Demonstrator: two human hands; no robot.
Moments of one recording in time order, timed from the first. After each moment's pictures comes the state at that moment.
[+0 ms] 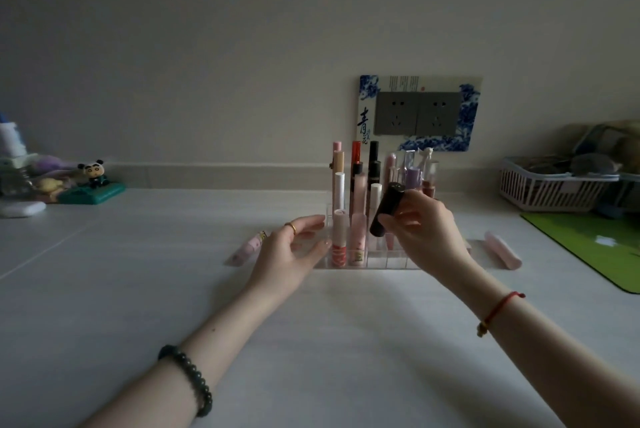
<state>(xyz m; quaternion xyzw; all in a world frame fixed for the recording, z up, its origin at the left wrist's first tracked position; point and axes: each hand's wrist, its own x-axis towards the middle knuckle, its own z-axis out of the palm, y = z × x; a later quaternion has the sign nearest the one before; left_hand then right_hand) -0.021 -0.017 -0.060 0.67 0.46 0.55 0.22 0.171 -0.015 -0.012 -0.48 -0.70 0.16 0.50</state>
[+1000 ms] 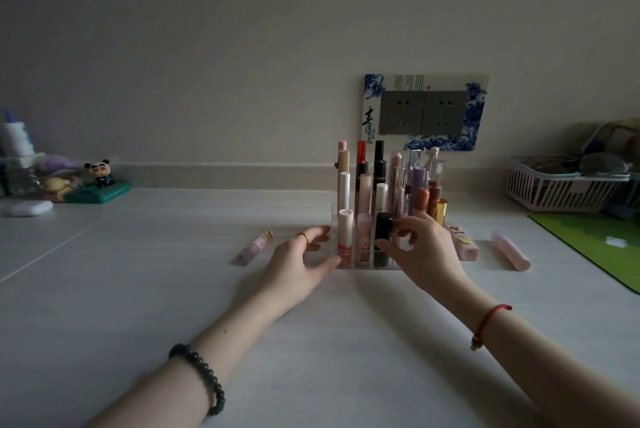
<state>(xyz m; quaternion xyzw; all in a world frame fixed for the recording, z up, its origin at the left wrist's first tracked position) -0.023 -0.014 -0.073 0.70 0.52 0.47 0.16 0.171 -0.002 -0.046 -0.56 -0.71 0.04 0.42</state>
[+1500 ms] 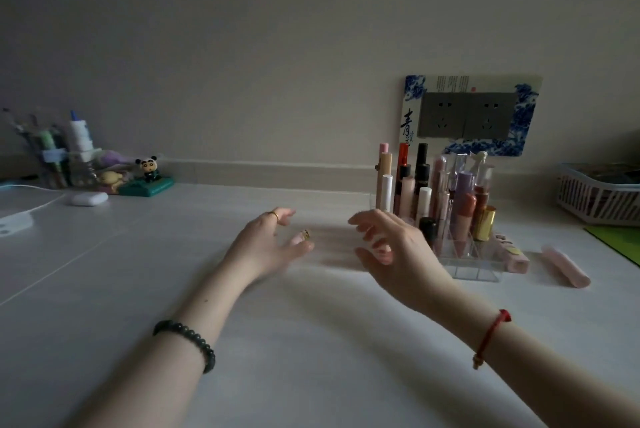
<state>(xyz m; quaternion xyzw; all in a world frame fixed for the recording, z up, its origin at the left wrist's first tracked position) -0.108 -0.013 -0.045 0.65 0.66 0.37 0.08 0.106 -0.024 -0.033 -0.36 -0.84 0.08 0.39</state>
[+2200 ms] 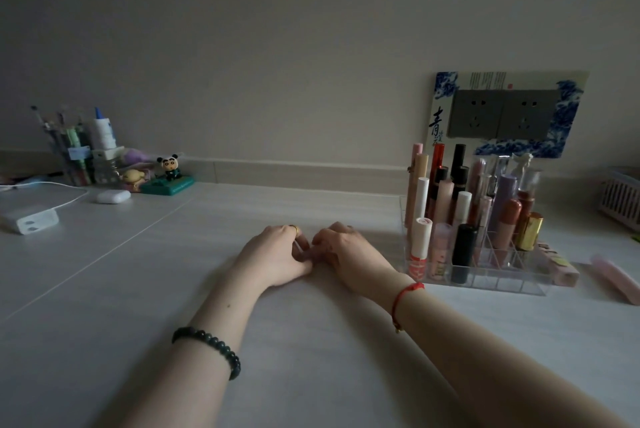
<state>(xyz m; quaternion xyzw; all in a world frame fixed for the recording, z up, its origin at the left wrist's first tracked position) -0.130 -0.016 -0.040 0.68 0.69 0.23 0.05 0.012 0.034 -0.062 -0.36 -0.89 0.07 0.26</state>
